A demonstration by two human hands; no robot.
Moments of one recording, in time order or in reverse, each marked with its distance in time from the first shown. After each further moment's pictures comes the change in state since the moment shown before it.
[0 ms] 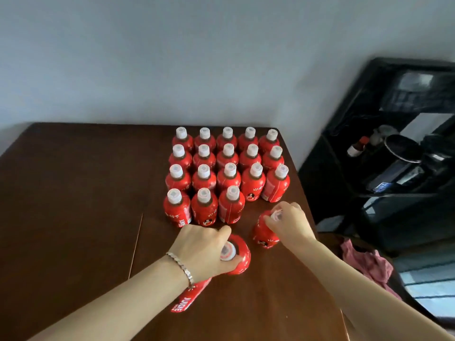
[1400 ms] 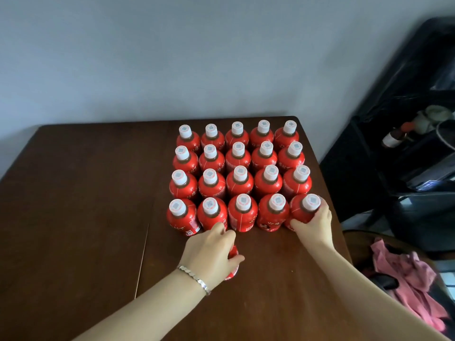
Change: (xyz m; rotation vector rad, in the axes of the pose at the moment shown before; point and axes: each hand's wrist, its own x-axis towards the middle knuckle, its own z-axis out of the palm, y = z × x) left_hand 0.046 -0.017 0.036 -0.108 -0.240 -0.248; right_hand 0.080 0.045 0.041 0.546 0.192 0.156
